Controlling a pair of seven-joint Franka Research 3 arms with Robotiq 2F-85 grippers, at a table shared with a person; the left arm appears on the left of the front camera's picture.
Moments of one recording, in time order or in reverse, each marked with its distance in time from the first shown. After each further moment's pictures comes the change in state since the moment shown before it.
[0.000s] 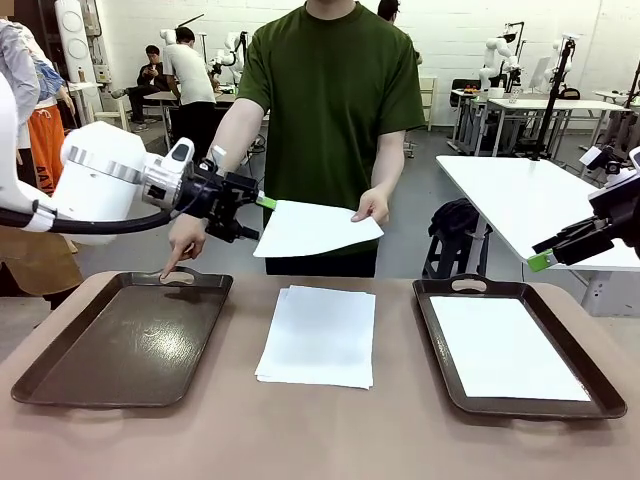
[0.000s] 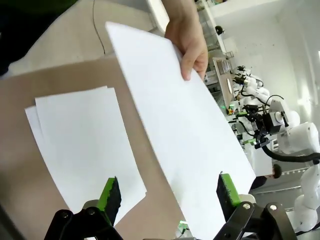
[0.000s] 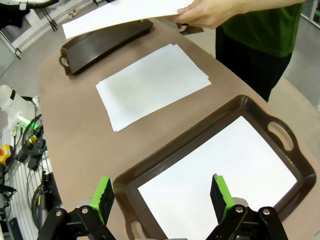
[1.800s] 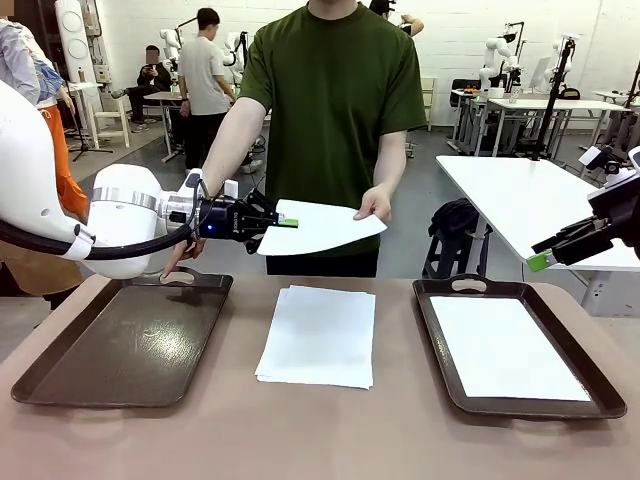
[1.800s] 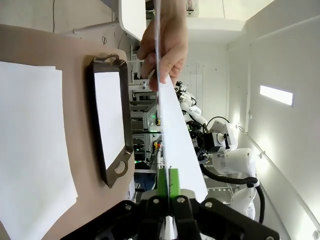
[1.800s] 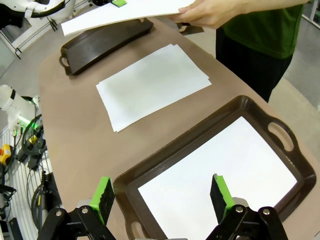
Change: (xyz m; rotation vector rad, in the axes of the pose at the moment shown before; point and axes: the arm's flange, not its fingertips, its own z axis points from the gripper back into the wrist) left arm -0.012 0.025 -0.038 -0.332 -0.023 0.292; right arm 0.001 0.000 -0.001 0.001 0.000 0.002
